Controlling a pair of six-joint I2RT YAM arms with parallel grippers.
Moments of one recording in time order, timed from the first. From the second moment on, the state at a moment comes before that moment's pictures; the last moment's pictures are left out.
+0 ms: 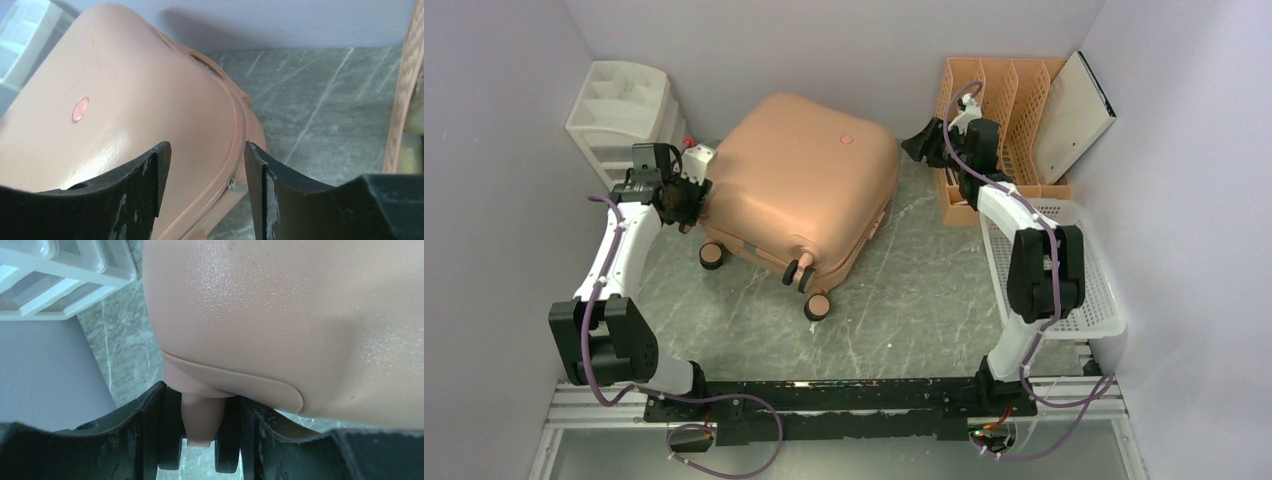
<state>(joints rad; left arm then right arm) 0.07 1.43 1.26 -0.66 0.07 0.48 0.10 1.77 1.29 0.24 -0.43 0.44</state>
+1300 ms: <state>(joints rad) -0.02 1.60 1.41 -0.60 -0.02 0.51 0.21 1.89 1.09 0.45 -1.01 0.64</state>
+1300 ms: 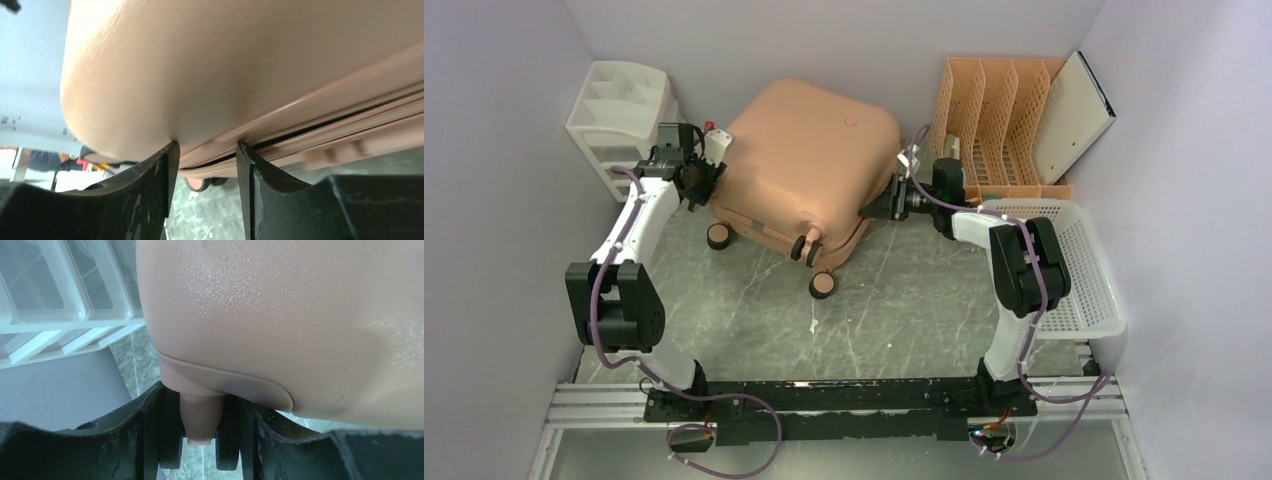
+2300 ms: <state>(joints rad) -0.65 1.36 1.54 -0.79 0.29 0.40 -0.11 1.23 0.84 0.10 -0.94 0.16</state>
